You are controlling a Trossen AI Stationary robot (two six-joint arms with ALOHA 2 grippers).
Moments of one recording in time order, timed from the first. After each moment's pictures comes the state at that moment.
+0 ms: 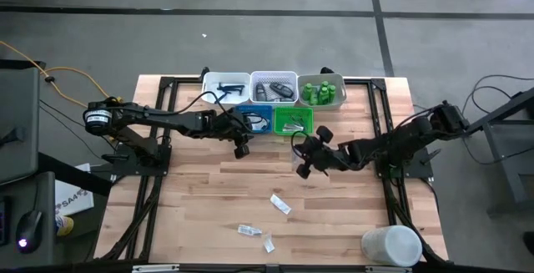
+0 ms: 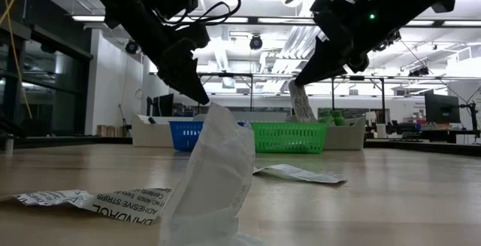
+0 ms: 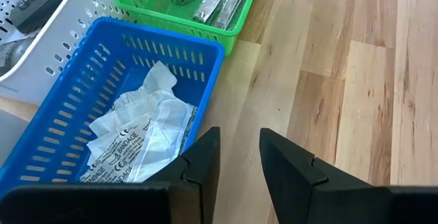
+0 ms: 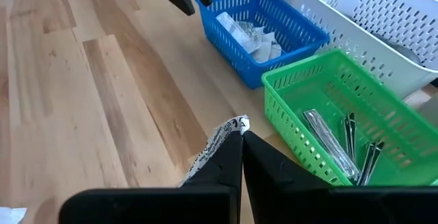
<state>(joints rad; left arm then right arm) 0.16 1.44 0.82 -0.12 -0.14 -0.08 0.22 1.43 0.70 0.04 0.62 0.43</state>
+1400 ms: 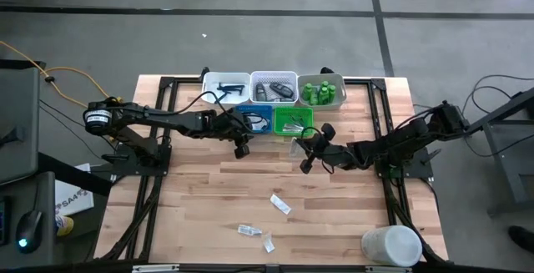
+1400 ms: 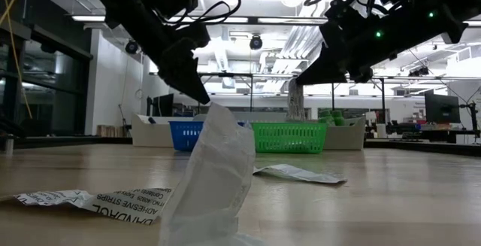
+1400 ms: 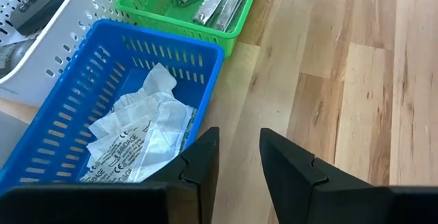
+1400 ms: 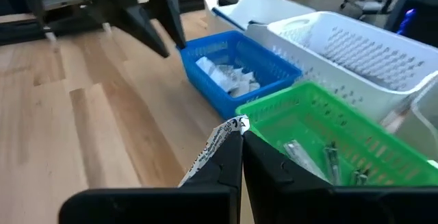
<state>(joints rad) 0.16 1.44 0.82 -0.12 -0.14 -0.08 0.20 1.43 0.48 0.52 0.69 0.31</state>
